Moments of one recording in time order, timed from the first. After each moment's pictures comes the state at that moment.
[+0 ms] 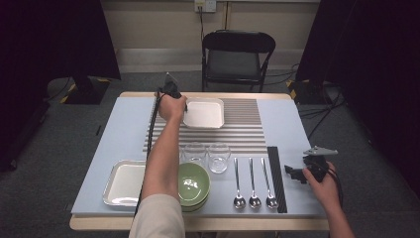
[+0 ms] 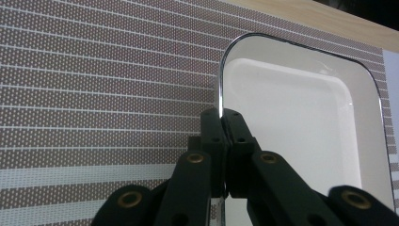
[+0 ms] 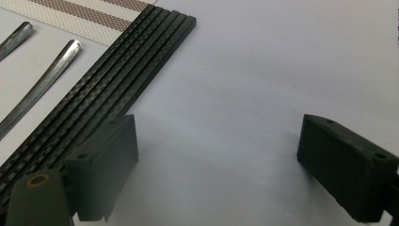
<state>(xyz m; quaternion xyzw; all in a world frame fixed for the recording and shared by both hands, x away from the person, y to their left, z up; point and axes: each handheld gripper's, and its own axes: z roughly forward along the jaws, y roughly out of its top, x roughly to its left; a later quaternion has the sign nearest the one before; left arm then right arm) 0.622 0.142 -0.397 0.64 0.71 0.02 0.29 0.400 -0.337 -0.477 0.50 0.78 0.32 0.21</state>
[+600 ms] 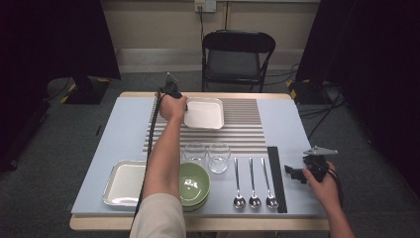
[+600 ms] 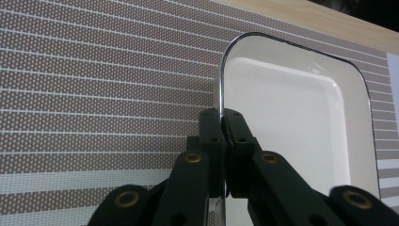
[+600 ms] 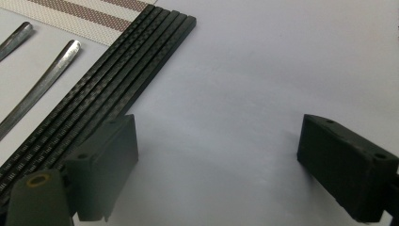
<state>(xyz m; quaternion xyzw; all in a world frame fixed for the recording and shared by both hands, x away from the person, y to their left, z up) 0.623 0.142 -0.399 0.64 0.71 0.03 0.29 0.400 -0.337 -0.477 0.50 0.78 0.32 0.21</state>
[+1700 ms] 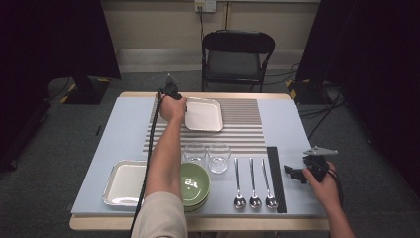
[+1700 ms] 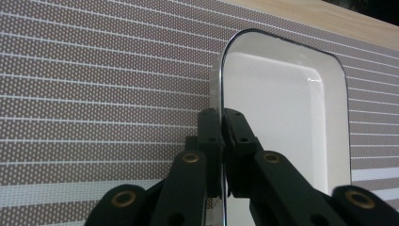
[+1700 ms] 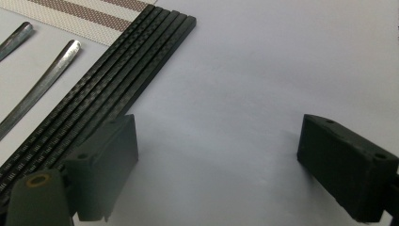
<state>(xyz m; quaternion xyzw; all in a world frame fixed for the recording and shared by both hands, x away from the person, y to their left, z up) 0.628 0.142 -0.408 0.65 0.71 0.04 0.28 0.400 -0.337 -0.477 0.50 0.78 0.32 0.21</state>
